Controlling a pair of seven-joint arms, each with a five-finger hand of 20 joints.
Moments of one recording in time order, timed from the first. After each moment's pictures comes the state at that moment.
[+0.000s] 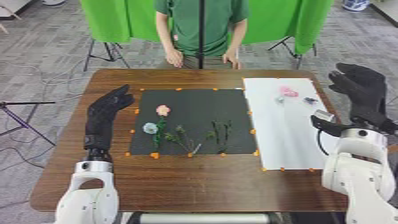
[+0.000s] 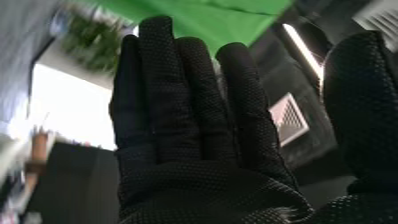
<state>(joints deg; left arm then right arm) 111.5 -77.8 -91.0 -113.3 75.5 6.5 16.8 -102.3 -65.4 93.9 -114.7 -109.0 30.3 14.6</state>
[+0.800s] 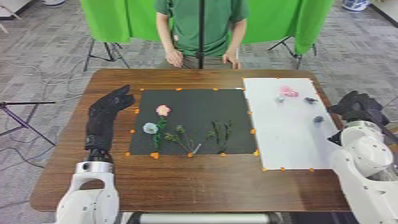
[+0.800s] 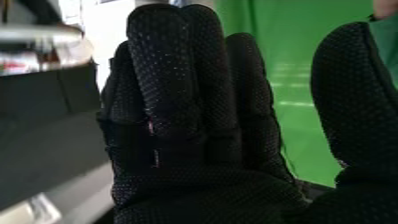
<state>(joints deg) 111.7 -77.8 -90.8 -113.6 75.6 6.5 16.7 -92.4 -57.8 90.3 -96.2 -144.5 -1.0 33.3</state>
